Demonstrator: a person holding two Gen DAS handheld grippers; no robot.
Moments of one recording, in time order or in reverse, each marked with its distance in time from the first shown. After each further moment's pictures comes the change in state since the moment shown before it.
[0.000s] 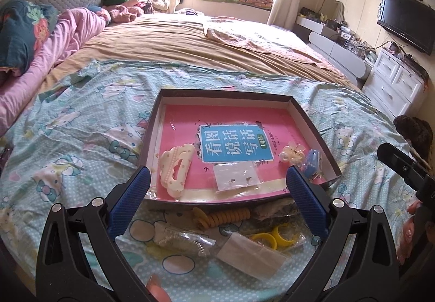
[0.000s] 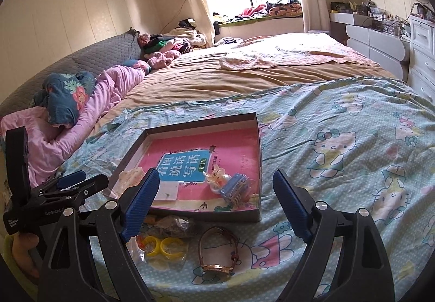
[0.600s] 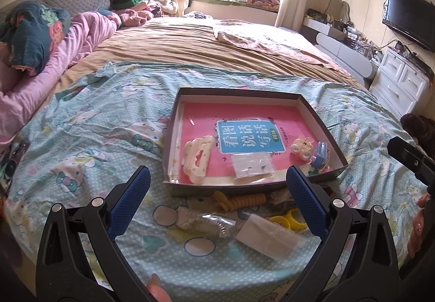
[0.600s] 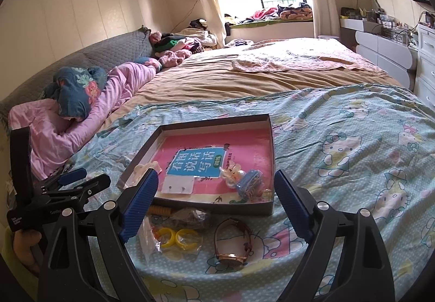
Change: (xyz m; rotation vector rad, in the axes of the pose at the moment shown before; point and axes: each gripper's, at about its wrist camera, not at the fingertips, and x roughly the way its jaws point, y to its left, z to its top) left arm -0.024 0.013 -0.014 0.008 -0.012 0.058; right arm -0.016 0.022 -0.005 -0.045 0.000 0.037
